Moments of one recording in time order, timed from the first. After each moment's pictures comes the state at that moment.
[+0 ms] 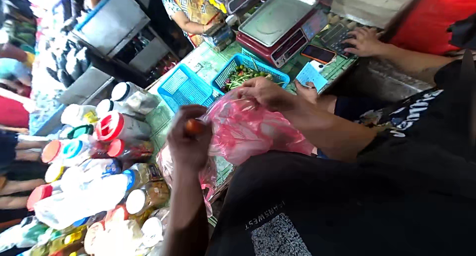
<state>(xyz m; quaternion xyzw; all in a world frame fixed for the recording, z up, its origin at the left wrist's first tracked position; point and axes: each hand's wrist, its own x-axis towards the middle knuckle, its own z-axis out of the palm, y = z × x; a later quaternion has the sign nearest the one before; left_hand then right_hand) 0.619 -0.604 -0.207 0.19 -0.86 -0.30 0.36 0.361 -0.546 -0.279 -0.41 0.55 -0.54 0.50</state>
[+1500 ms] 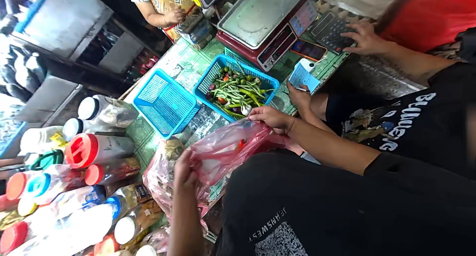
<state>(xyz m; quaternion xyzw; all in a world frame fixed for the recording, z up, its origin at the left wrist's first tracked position) 0.622 -0.672 -0.372 0.55 -0.35 -0.71 0.26 0.304 -0.528 -0.398 -0.23 0.57 -0.50 0.61</state>
